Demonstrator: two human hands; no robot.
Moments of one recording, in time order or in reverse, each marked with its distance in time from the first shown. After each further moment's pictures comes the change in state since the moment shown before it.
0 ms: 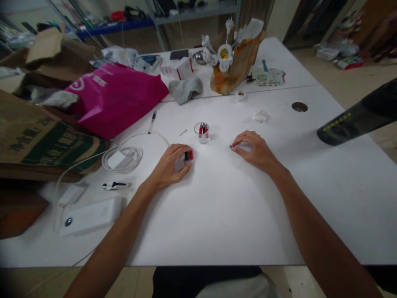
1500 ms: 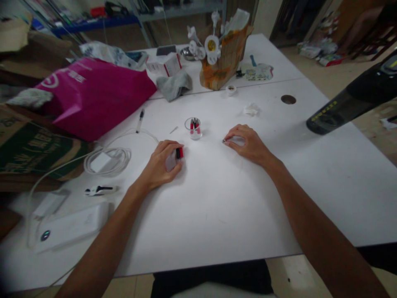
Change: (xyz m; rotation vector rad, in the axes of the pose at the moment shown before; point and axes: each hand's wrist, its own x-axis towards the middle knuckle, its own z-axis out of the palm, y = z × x) left_hand 0.000 -0.002 0.002 0.046 0.012 0.011; right_hand 0.001 -0.007 -0.002 -0.026 -0.018 0.006
